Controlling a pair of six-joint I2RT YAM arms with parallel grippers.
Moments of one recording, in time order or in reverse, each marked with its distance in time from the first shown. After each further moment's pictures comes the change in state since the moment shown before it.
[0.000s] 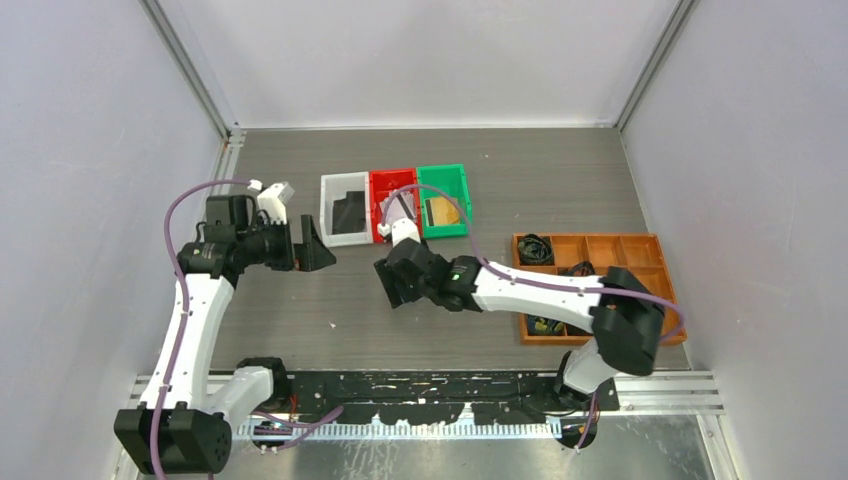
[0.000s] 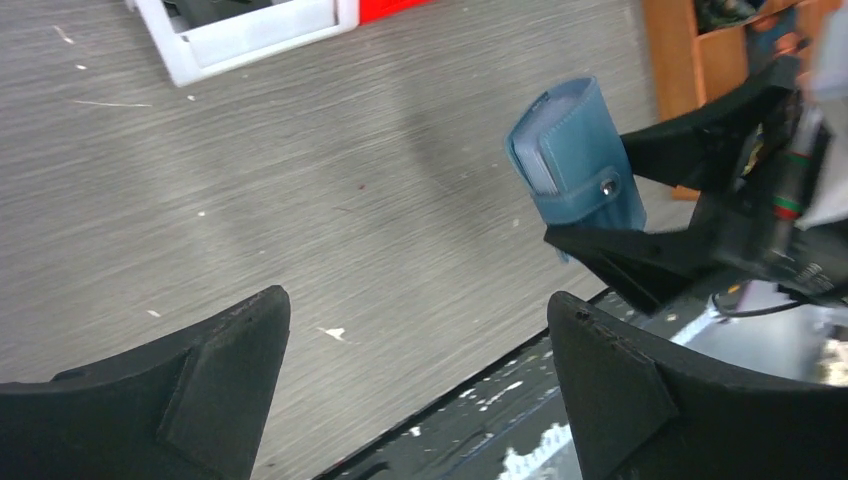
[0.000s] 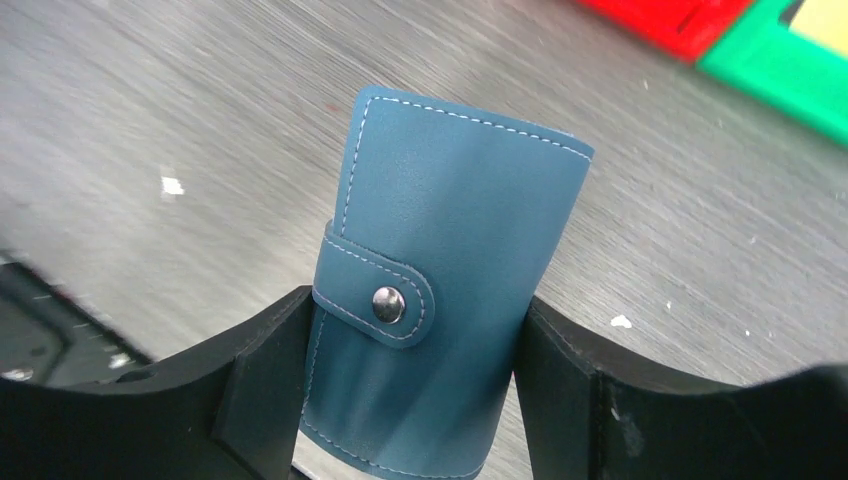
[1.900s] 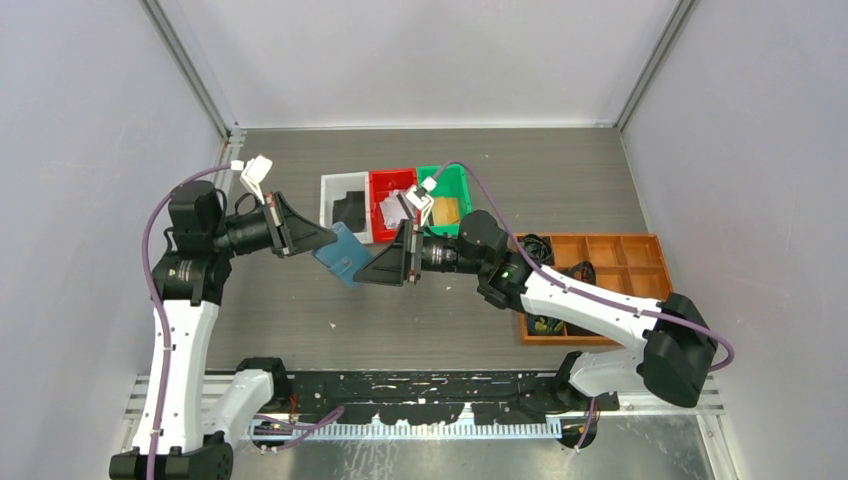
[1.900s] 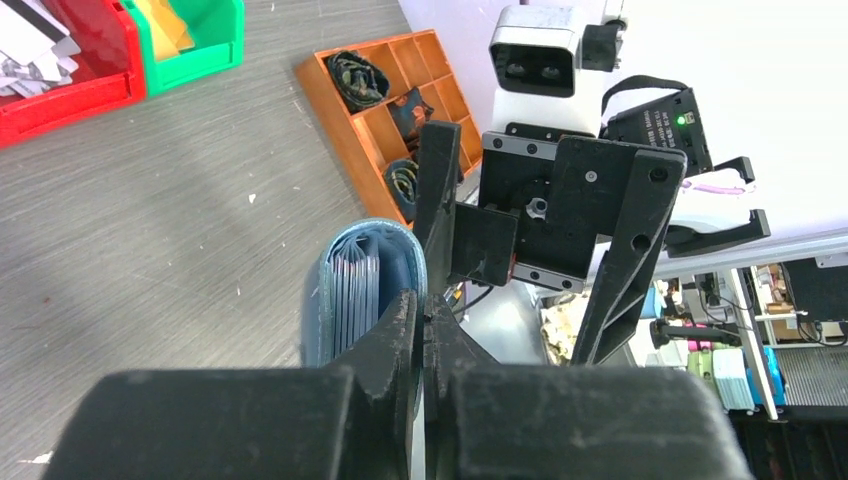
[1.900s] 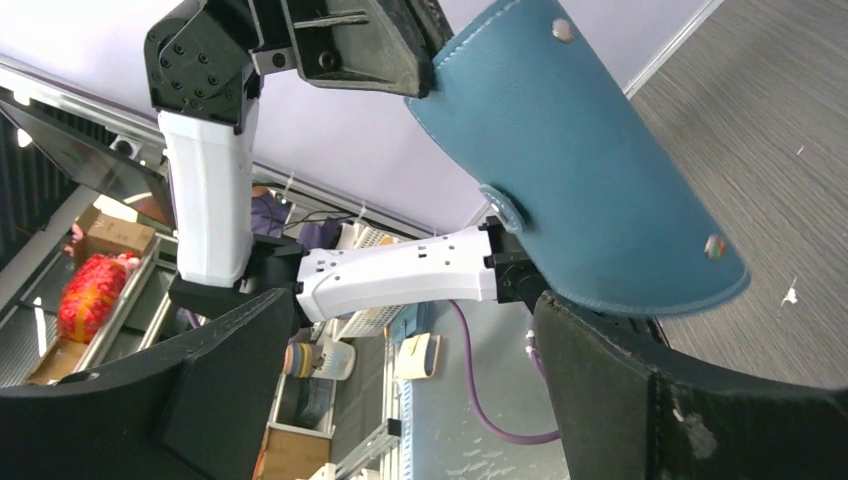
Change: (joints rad) left arm -0.002 -0.111 0.138 0.192 0.452 -0.507; right arm -0.158 -0.294 -0.185 0.787 -0.856 0.631
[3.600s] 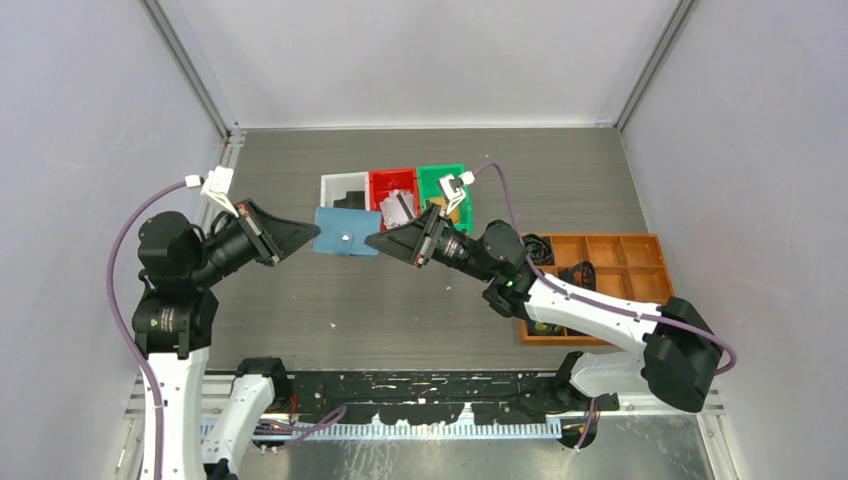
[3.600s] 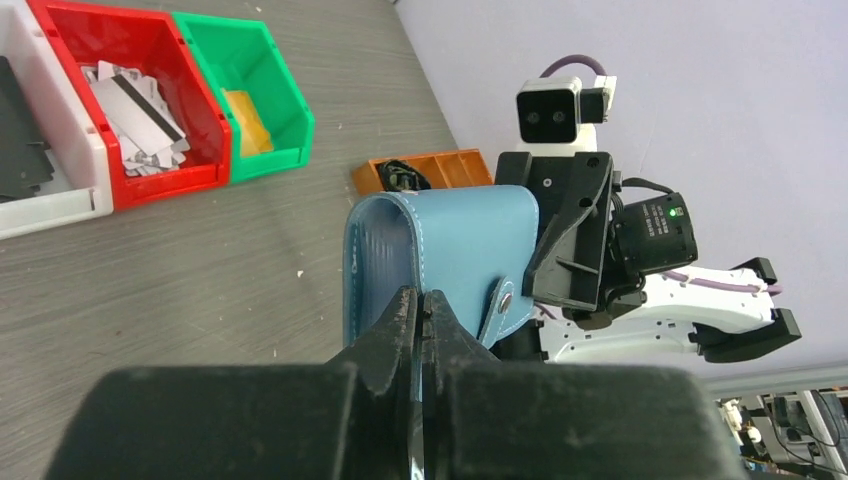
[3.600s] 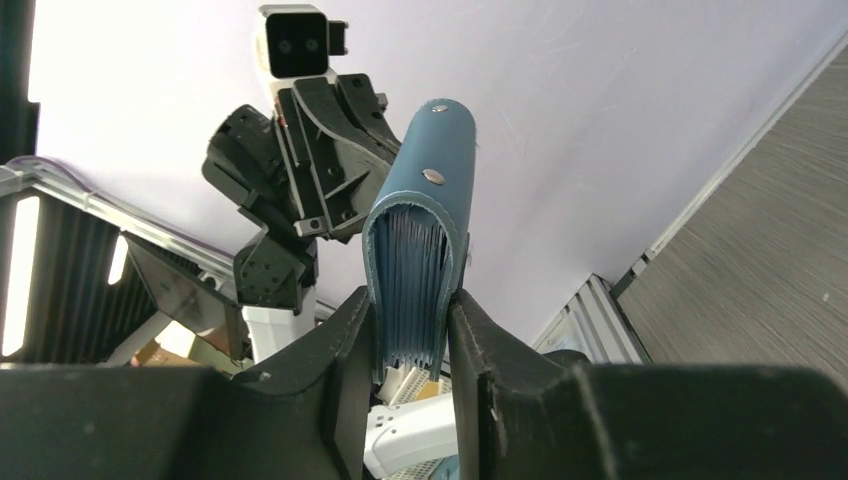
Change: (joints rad) left arm 0.003 -0.180 0.011 0.056 -0.266 -0.131; right arm -0.008 -0.027 -0.113 0.343 0.272 0.167
